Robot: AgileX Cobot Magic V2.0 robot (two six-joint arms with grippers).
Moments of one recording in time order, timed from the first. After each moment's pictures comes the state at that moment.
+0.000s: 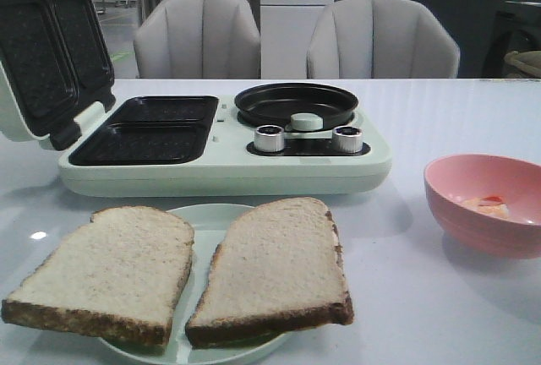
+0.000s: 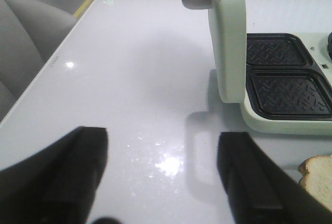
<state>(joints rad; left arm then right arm) 0.04 0.35 -0.49 0.05 0.58 -0.05 -0.04 0.58 -0.62 -0.01 0.73 0.07</state>
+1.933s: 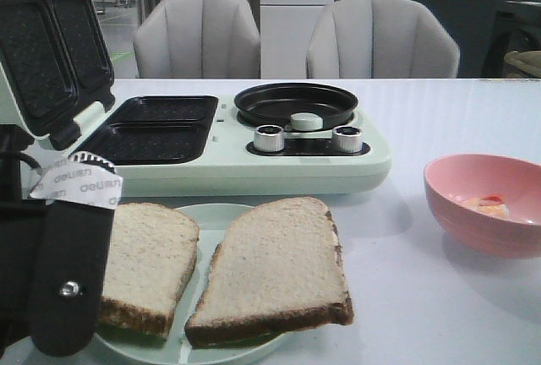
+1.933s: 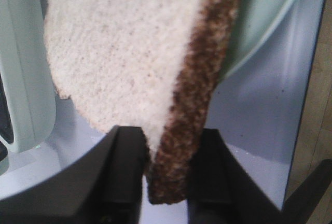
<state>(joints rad) -1.04 1.49 -0.41 1.54 0.63 -0.84 -0.04 0.58 -0.61 0.00 0.72 0.07</state>
